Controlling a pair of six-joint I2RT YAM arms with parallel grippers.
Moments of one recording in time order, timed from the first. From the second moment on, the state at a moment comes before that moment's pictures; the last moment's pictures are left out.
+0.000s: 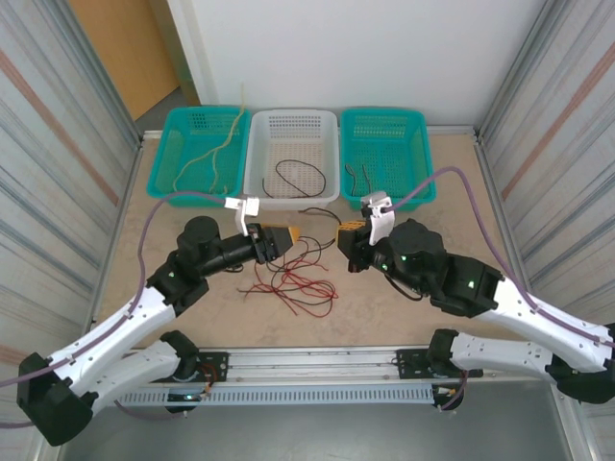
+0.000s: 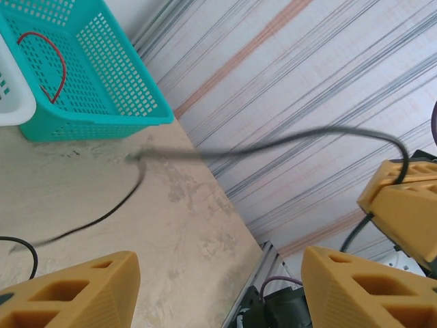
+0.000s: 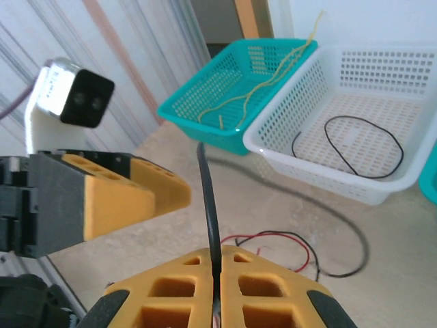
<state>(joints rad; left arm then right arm) -0.68 0.87 0.67 0.08 0.40 -0.76 1.11 0.87 1.06 -0.49 0.32 0.46</state>
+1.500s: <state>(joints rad) -0.69 0.97 0.96 -0.24 0.40 -0.05 1.11 0.86 1.10 -0.47 0.07 0.49</state>
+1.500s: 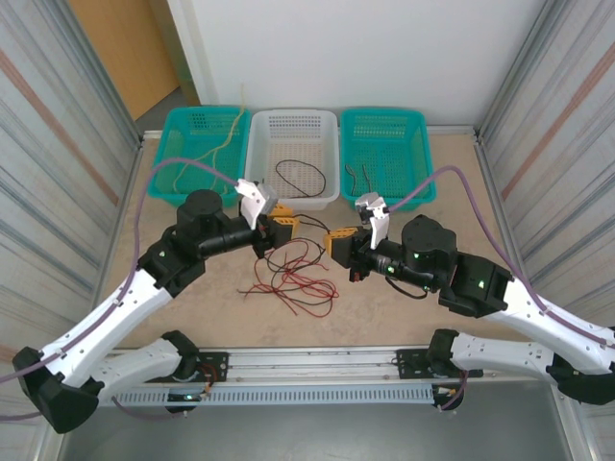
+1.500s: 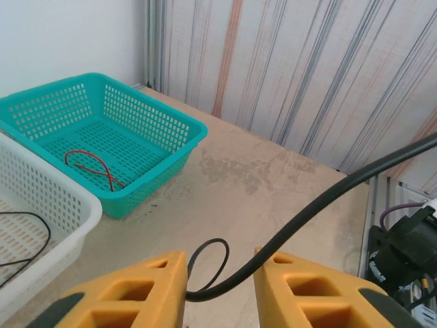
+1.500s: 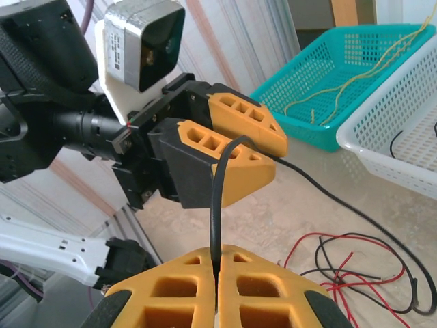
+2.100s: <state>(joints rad) -0.69 0.99 0.97 -0.18 0.39 -0.08 1.11 0.84 1.09 -0.46 0.08 0.49</state>
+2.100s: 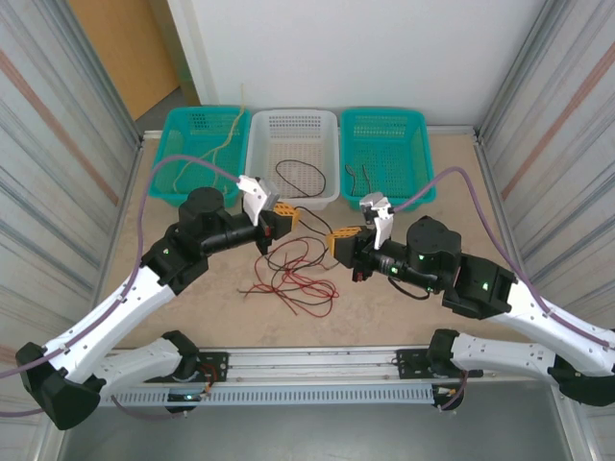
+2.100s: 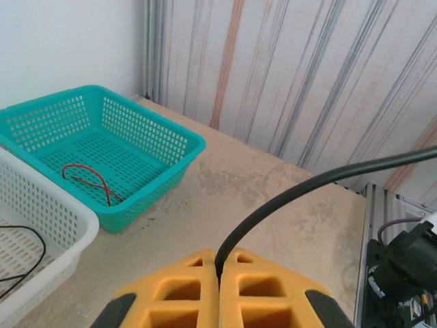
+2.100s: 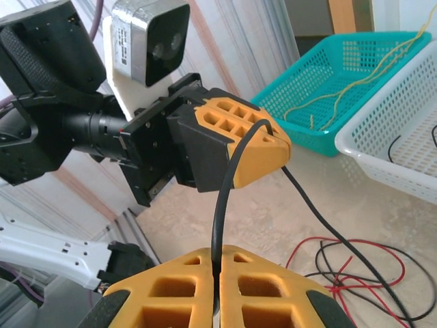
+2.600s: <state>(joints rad) -0.68 1.01 1.15 -0.27 0.13 -0.27 1.11 0.84 1.09 -0.48 0.18 0.52</state>
